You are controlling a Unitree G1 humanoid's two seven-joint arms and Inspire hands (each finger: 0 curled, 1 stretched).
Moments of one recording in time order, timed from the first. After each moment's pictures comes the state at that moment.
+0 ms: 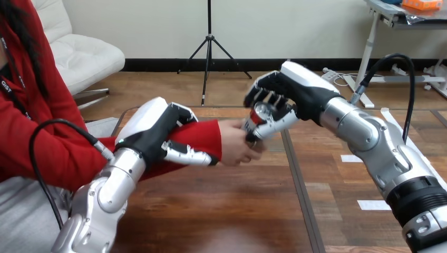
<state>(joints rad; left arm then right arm) -0.33 0.32 -0.17 0.20 0.53 0.02 -0.19 -0.77 -0.40 0.29 0.72 -0.44 -0.21 0.28</state>
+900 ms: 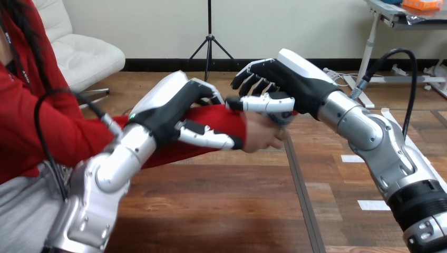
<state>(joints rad) -0.38 0.34 -0.17 0.01 0.48 0.06 -0.36 -0.74 -0.40 0.26 0.63 -0.37 -0.25 0.28</state>
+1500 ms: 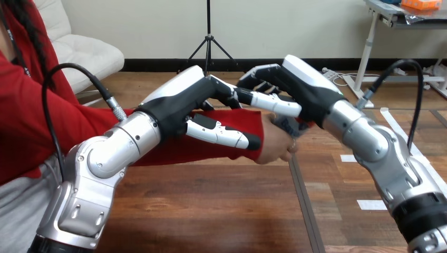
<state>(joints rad) -0.43 0.38 -0.17 -0.08 0.38 0.13 -0.56 -0.68 -0.41 0.23 0.60 -0.37 -0.30 0.26</state>
